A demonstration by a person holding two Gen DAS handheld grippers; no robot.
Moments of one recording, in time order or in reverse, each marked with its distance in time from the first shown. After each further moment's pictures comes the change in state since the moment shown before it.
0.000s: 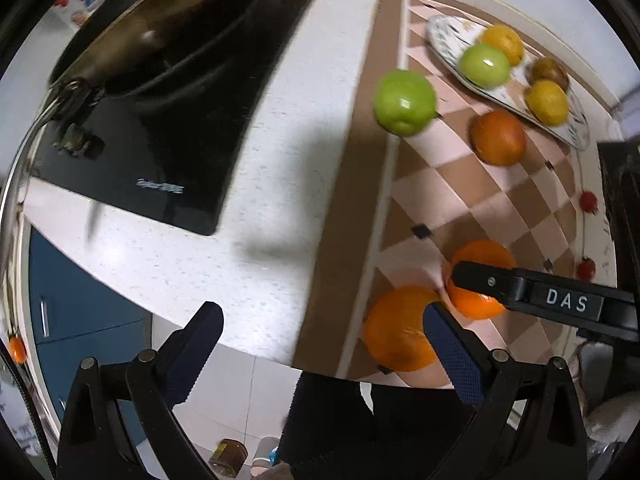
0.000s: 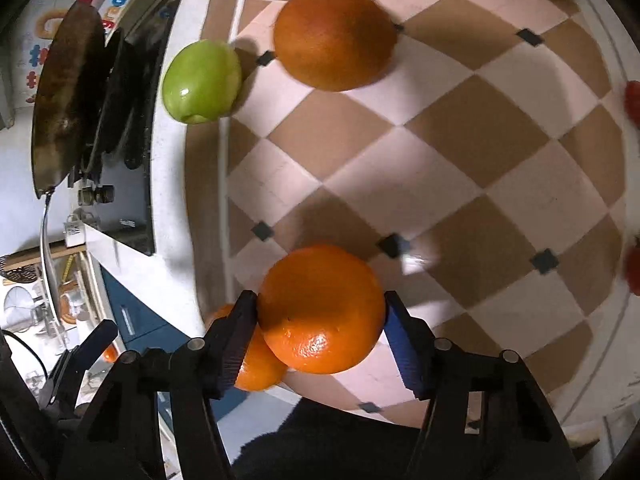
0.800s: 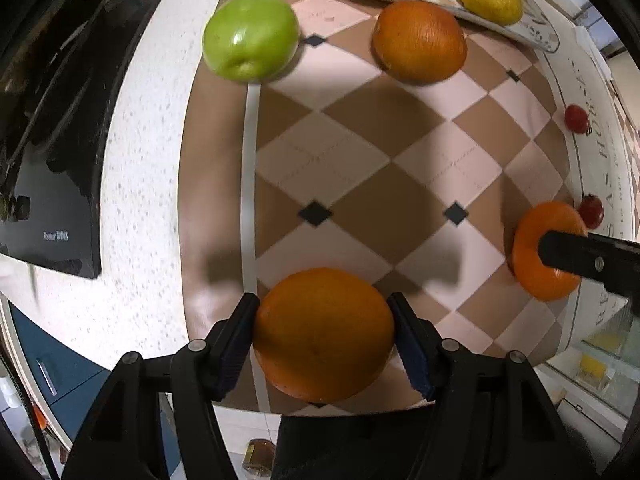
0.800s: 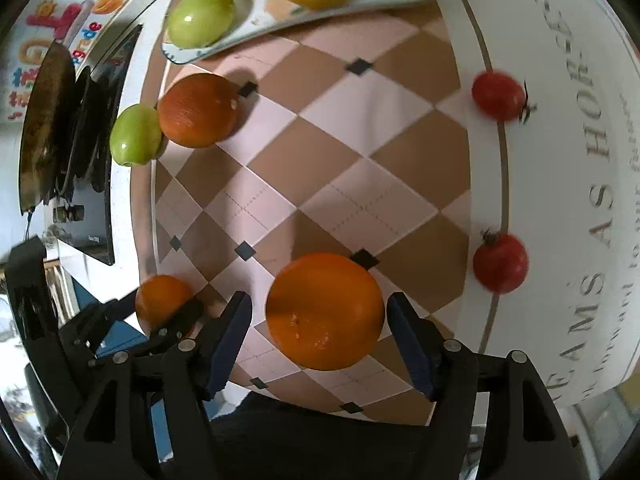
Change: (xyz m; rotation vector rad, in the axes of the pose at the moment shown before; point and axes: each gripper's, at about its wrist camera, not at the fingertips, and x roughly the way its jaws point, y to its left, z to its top) left arm 0.061 -0.078 0.018 0.220 0.103 -0.053; right arm -0.050 -0.056 0.006 0.009 -0.048 -0.111
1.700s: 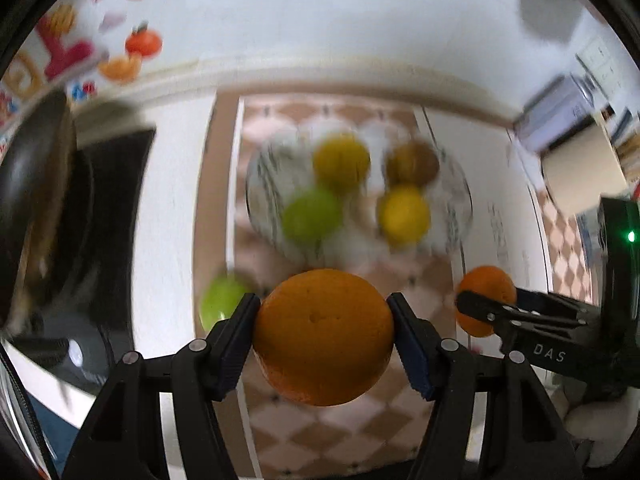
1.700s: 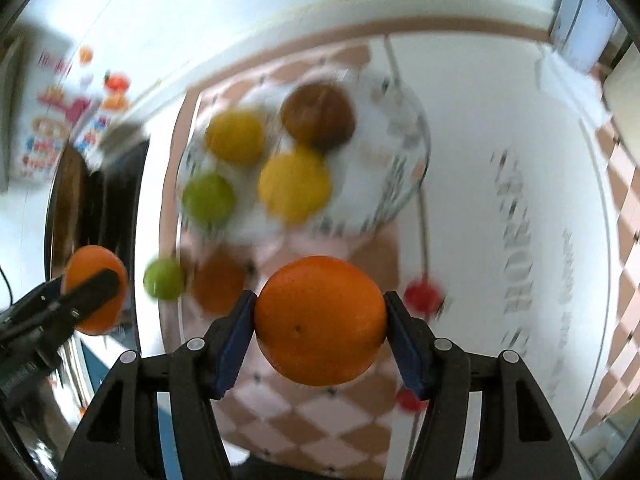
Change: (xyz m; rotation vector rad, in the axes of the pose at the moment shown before) left arm -0.144 -0.008 0.146 0.043 -0.275 -0.120; right arm -0.111 -0.039 0.099 0.063 -0.282 -0.013
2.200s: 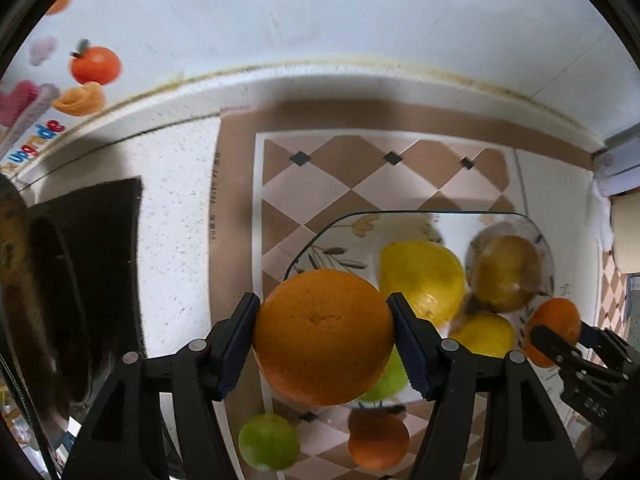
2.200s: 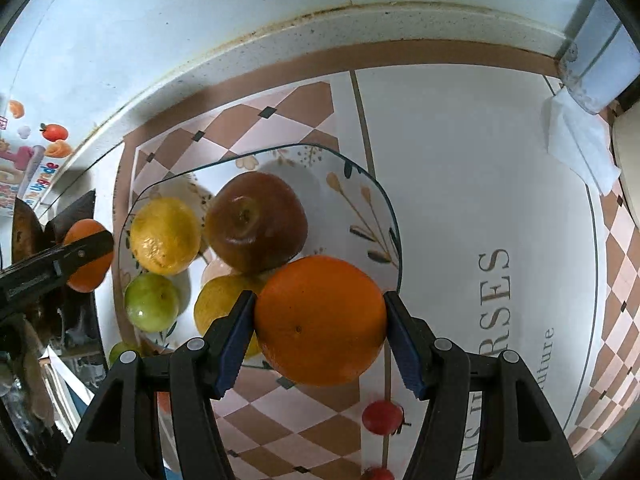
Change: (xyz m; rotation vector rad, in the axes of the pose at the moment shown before) left arm 0.107 0.032 0.102 -0.026 0.171 0.110; right arm 0.046 -0.014 0.079 0.030 0.039 -0.103
